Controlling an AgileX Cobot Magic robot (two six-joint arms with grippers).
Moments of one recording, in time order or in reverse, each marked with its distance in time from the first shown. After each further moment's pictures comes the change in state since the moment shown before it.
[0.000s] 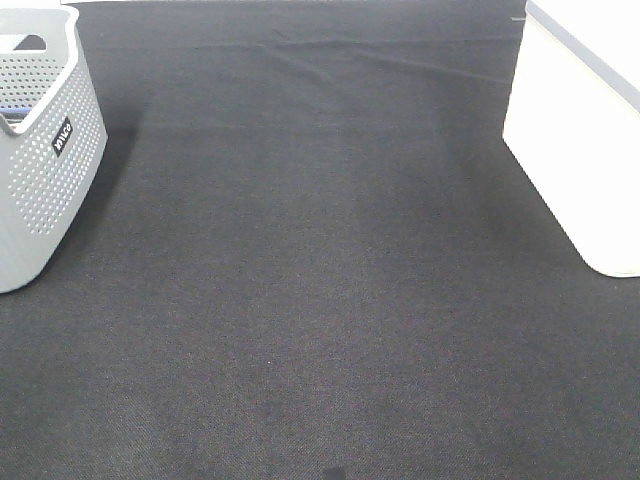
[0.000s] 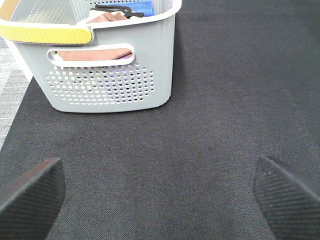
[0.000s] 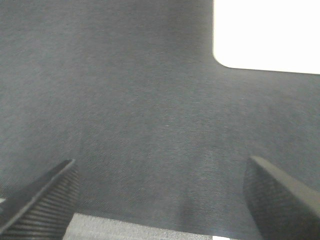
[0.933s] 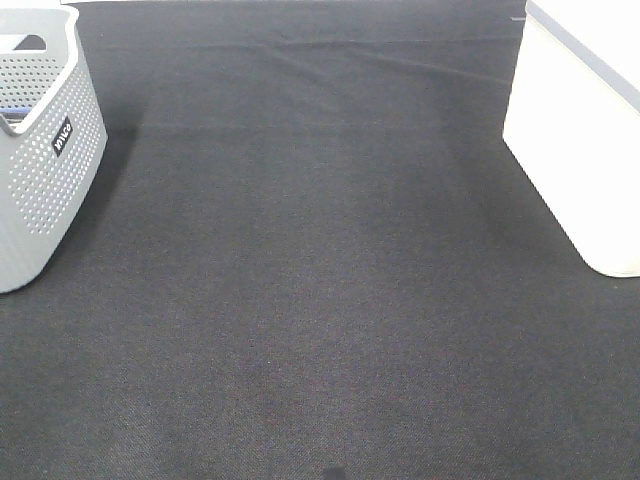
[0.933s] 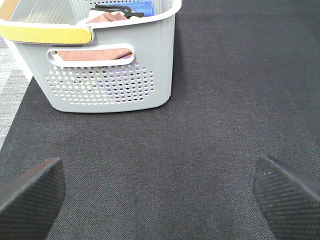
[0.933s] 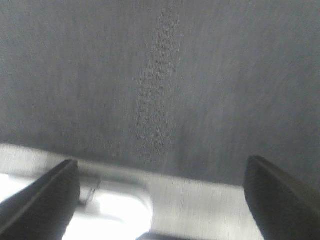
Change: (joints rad) left arm 0.000 0.000 0.000 0.000 0.000 0.000; right arm 0.027 0.338 0.000 0.008 -0.002 0.013
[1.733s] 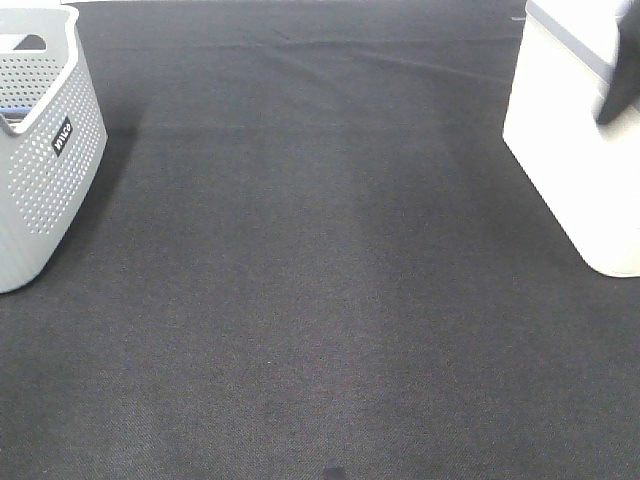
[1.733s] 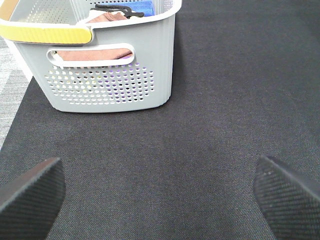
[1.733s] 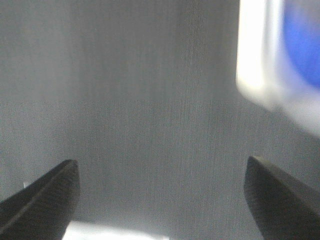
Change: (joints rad) left arm 0.000 0.000 0.000 0.000 0.000 0.000; right arm 0.000 0.861 -0.740 0.037 0.149 0.064
